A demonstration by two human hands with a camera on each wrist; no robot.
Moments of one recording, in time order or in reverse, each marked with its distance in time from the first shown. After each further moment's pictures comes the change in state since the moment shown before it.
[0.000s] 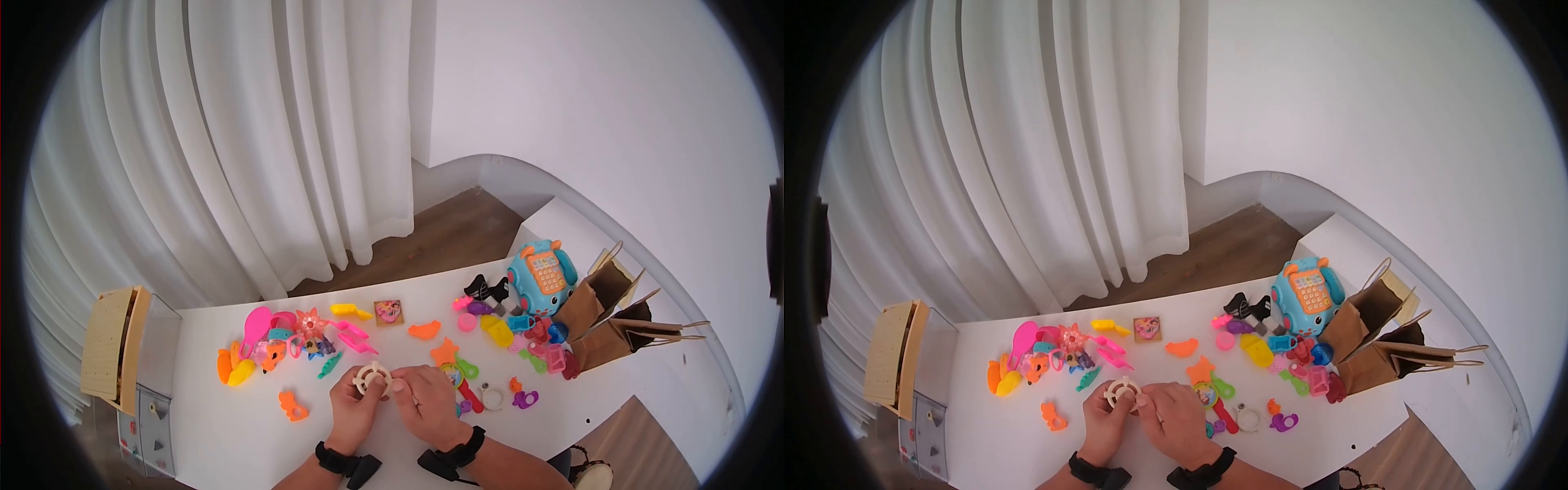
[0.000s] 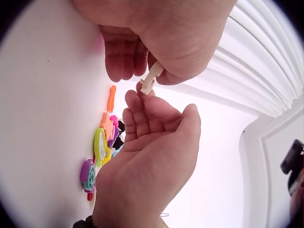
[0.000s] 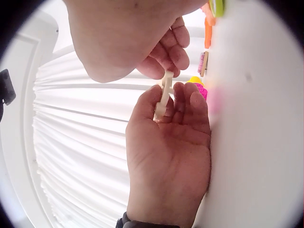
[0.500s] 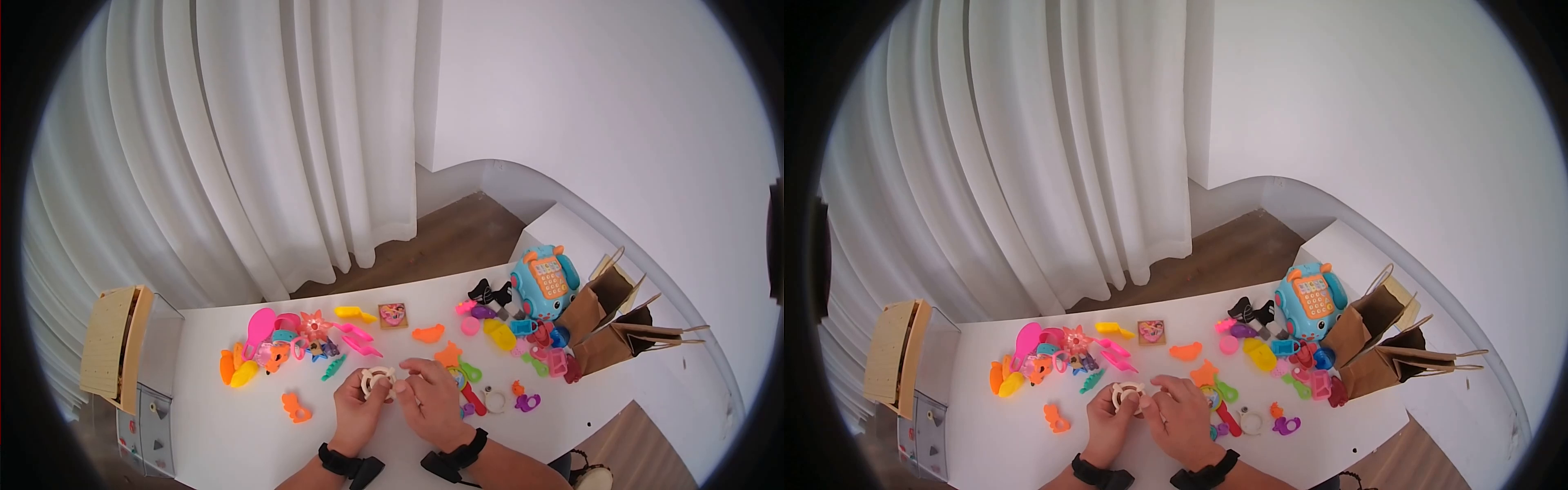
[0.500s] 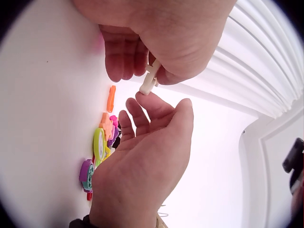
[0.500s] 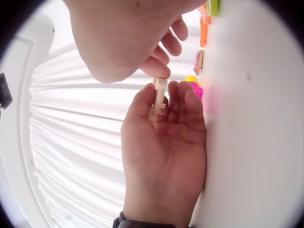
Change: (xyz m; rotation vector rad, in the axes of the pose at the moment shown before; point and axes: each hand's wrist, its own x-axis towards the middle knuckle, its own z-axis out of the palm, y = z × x) left_hand 0.000 0.002 0.001 -0.025 0.010 -0.019; right_hand 0.007 0.002 0.002 -0.068 0.039 -0.020
